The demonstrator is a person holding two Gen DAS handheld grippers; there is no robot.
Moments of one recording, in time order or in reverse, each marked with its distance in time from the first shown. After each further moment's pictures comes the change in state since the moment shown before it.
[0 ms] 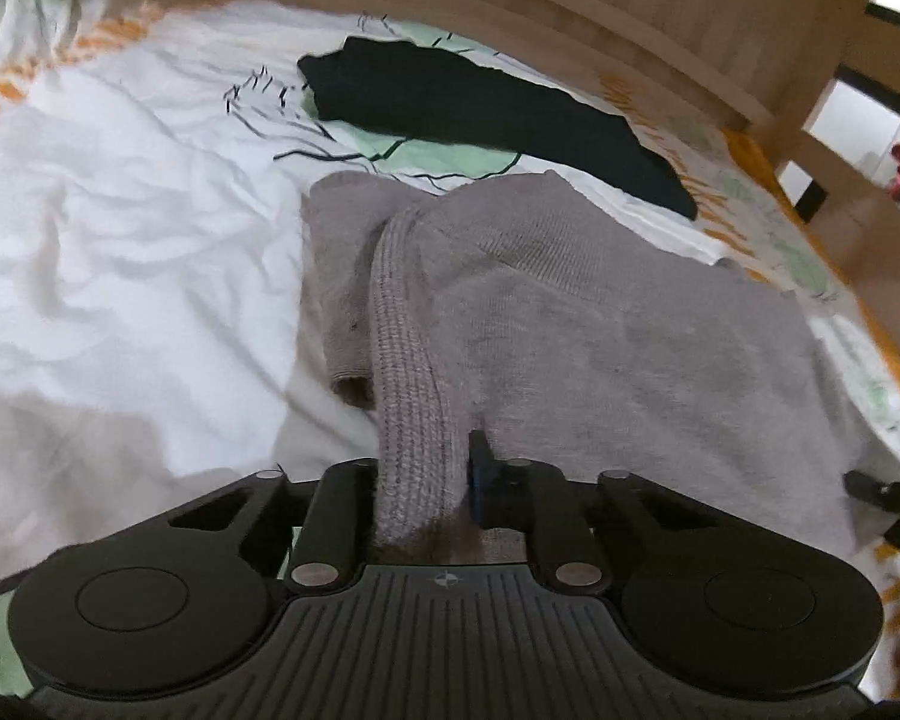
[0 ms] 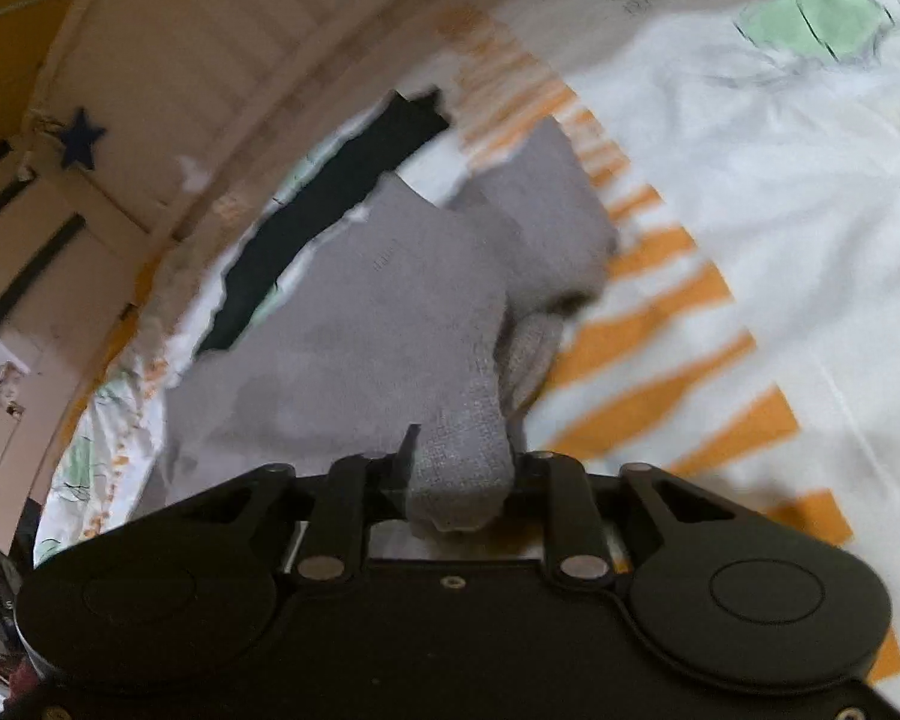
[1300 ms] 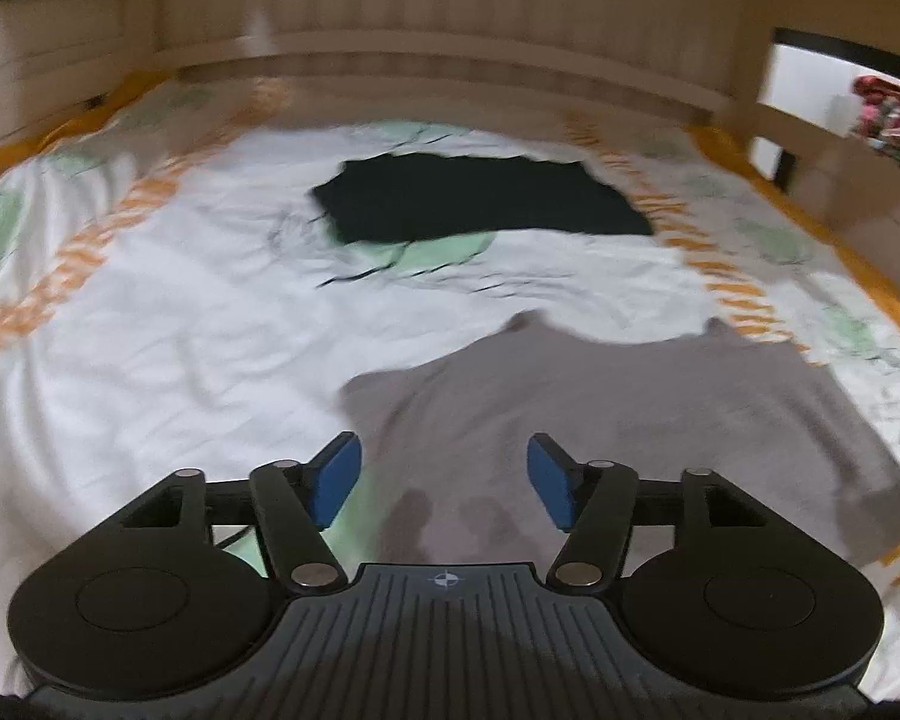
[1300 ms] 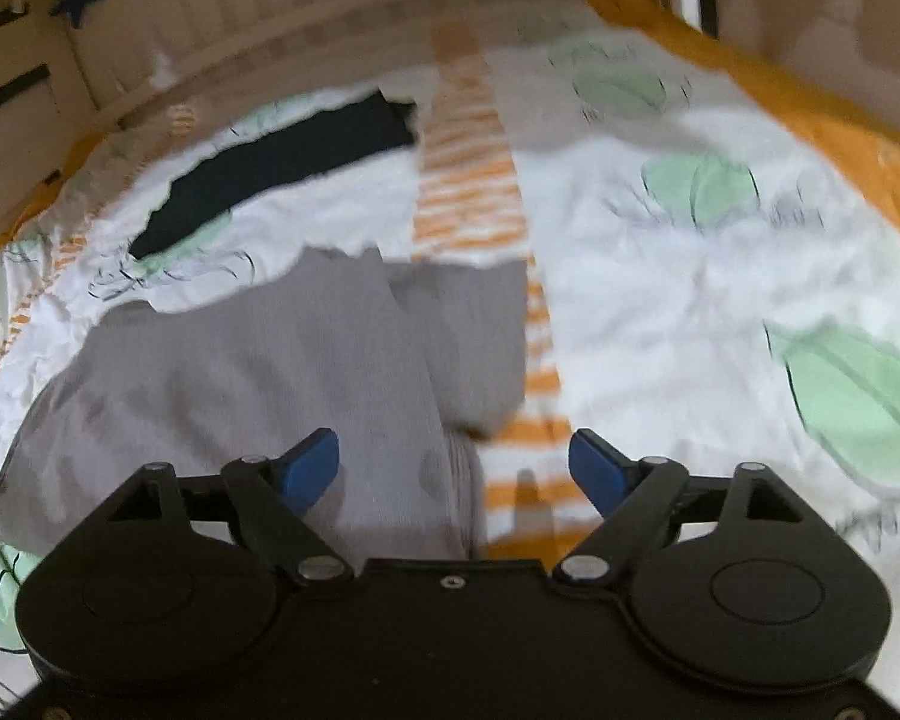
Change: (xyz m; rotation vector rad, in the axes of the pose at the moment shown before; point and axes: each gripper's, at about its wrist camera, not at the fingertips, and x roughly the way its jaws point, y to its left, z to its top) left arm -0.110 -0.053 -0.007 0.243 -0.126 0.118; right arm -0.100 0.060 -0.014 -0.354 -0.007 -0.321
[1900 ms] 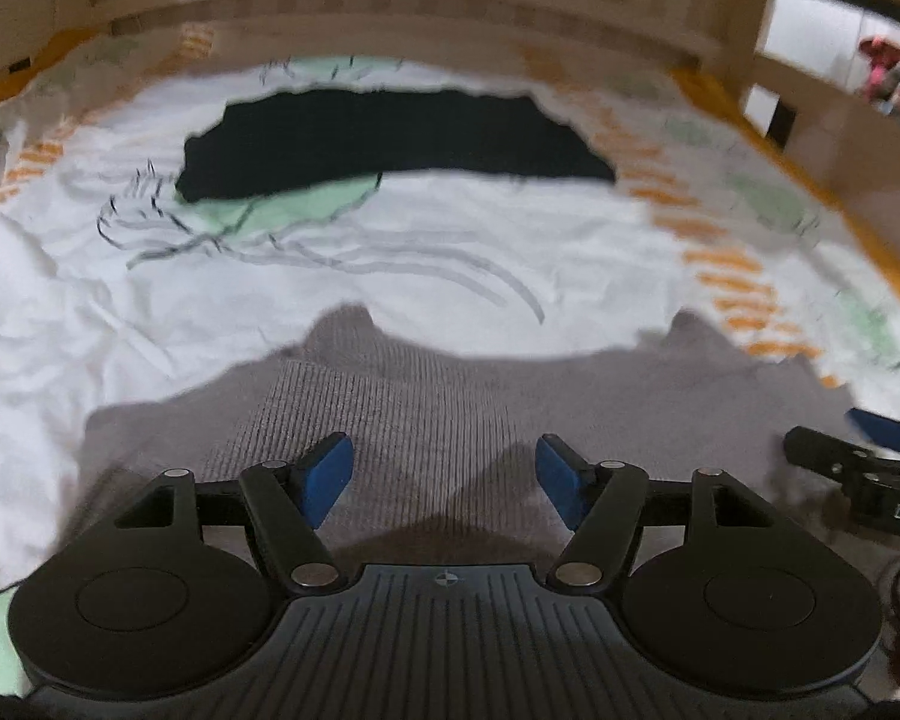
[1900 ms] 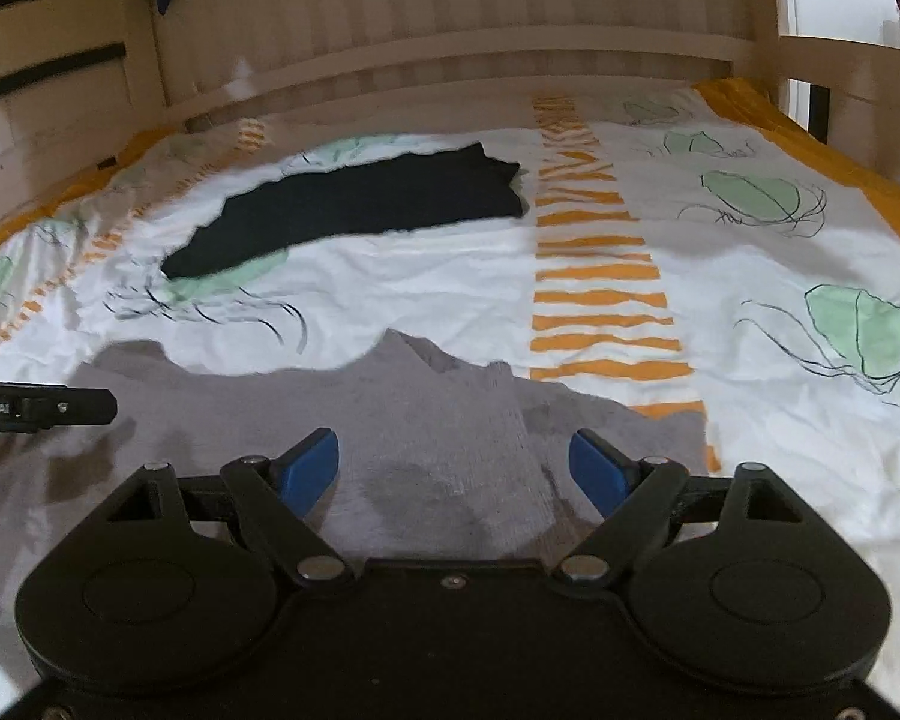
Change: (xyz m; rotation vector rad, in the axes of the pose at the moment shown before) left arm 0.134 -0.088 0.016 -0.006 0.125 -0.010; right arm 0.098 0.052 0.026 -0.171 -0.110 0.042
